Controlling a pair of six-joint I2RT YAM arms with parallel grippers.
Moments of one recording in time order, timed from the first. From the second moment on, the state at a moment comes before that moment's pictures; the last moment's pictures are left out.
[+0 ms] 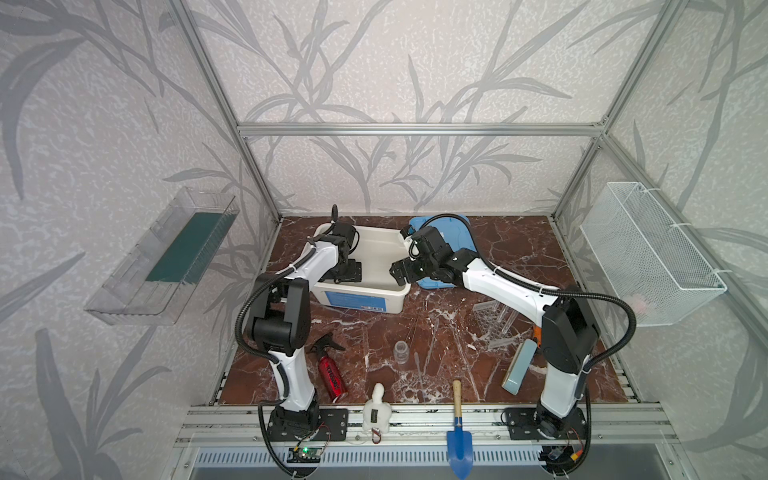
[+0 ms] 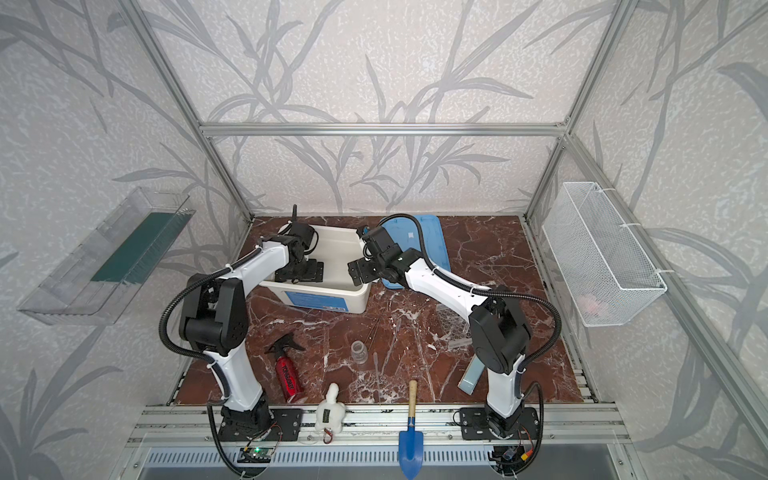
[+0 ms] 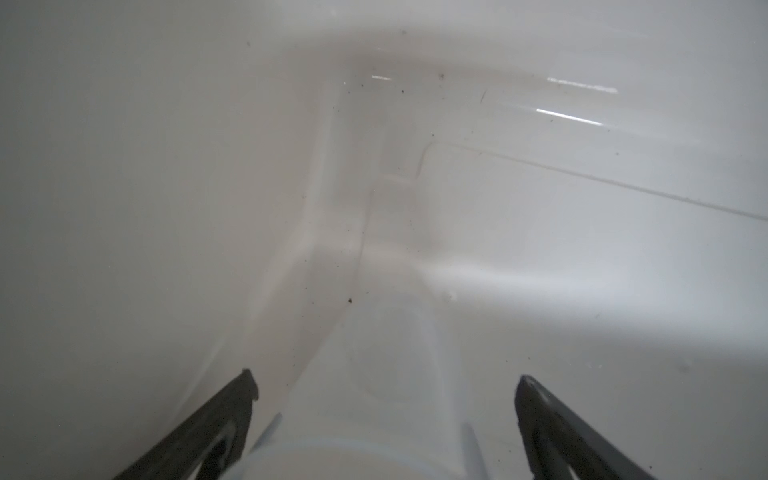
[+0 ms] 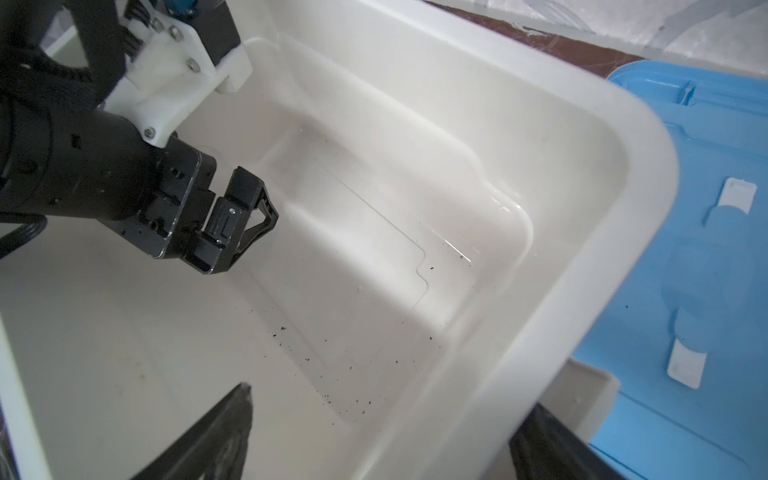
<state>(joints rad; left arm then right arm) -0.16 1.88 1.42 -0.85 -0.22 -0.24 0.75 1.87 1.55 -0.43 -0.06 0.26</state>
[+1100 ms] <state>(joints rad) -0.63 1.15 1.37 -1.13 0.02 -0.25 0.68 1.16 1.17 -0.67 -0.21 0.22</state>
